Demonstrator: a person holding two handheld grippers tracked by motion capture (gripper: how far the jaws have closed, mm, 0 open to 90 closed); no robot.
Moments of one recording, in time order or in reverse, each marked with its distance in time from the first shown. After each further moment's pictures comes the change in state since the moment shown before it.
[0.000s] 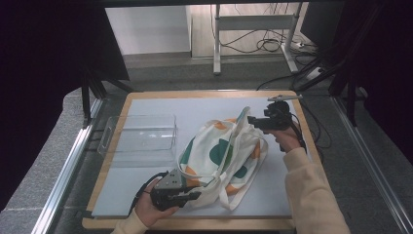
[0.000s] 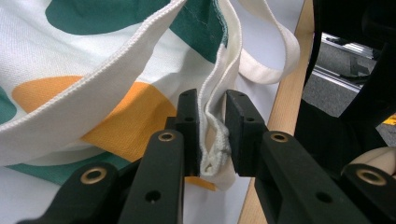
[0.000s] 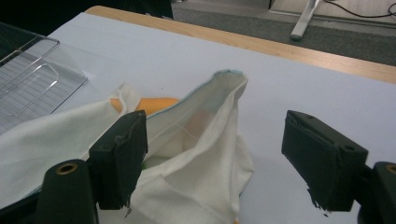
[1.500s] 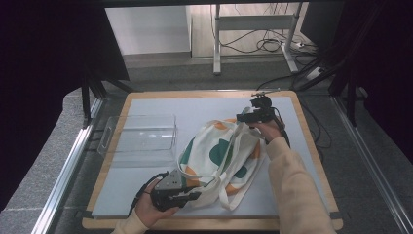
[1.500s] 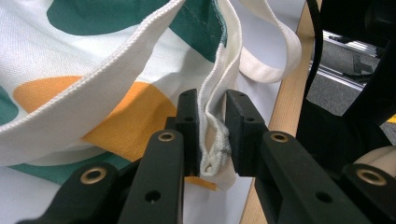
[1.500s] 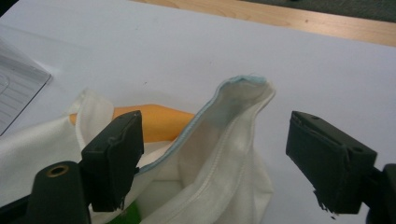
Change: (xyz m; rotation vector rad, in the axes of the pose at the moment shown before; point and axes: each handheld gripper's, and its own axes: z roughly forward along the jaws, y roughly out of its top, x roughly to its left) left arm -0.001 -0.001 0.000 0.002 0.008 0.011; right arm 0.004 0.013 0.062 0.145 -0.044 0.081
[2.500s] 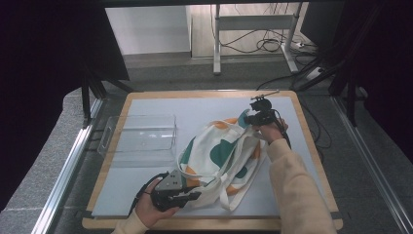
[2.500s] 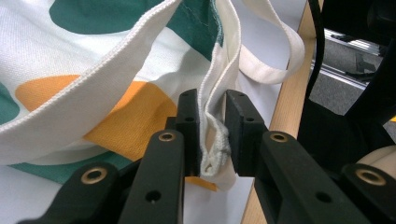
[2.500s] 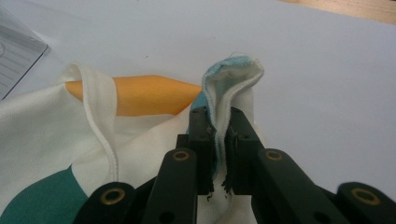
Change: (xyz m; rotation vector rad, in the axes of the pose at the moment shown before) left arm -0.001 0.000 0.000 0.001 0.009 0.005; right arm 0.000 -0.007 -0.003 0.066 0.004 -0.044
